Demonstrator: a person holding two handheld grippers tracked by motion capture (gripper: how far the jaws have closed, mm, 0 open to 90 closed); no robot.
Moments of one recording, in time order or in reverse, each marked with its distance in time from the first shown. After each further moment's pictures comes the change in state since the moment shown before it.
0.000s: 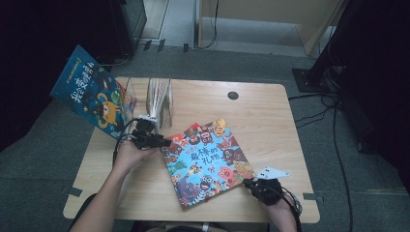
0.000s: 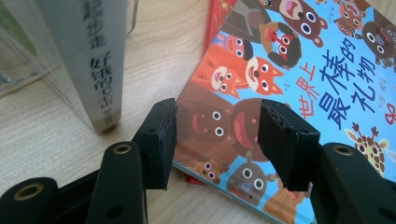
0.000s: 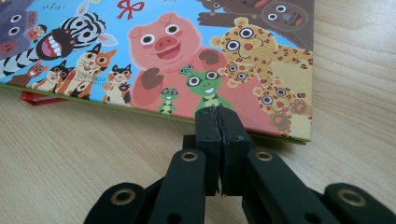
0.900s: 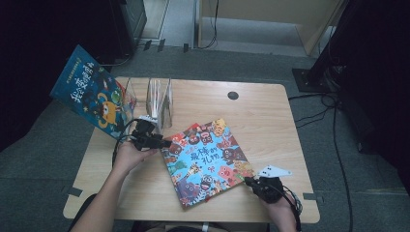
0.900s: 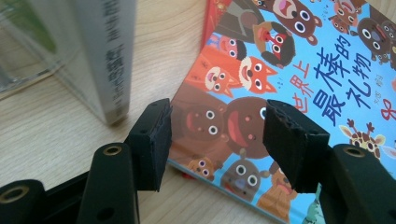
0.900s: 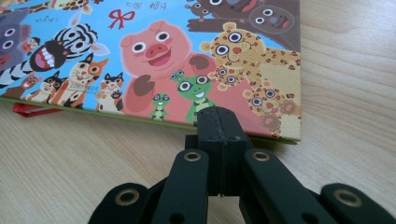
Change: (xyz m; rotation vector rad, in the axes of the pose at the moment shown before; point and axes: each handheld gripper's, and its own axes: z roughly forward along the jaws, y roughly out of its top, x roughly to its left) left arm -0.004 -0.002 -0.005 -0.001 0.013 0.006; right arm -0.006 0.000 0.001 -0.029 -0.002 0.029
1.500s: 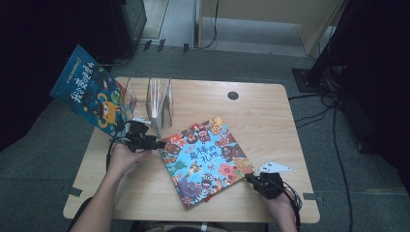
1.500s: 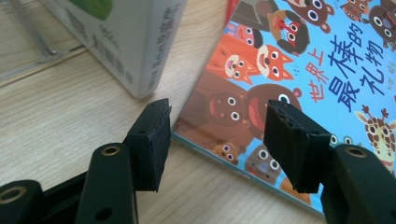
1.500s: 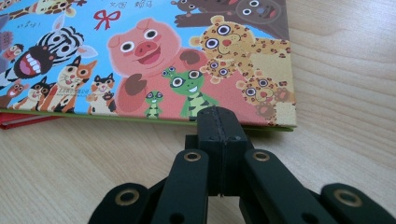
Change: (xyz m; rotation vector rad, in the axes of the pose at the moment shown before) left arm 0.011 -0.012 -0.008 -0.002 0.028 -0.029; right arm -0.009 0.006 0.005 0.012 -0.019 0.016
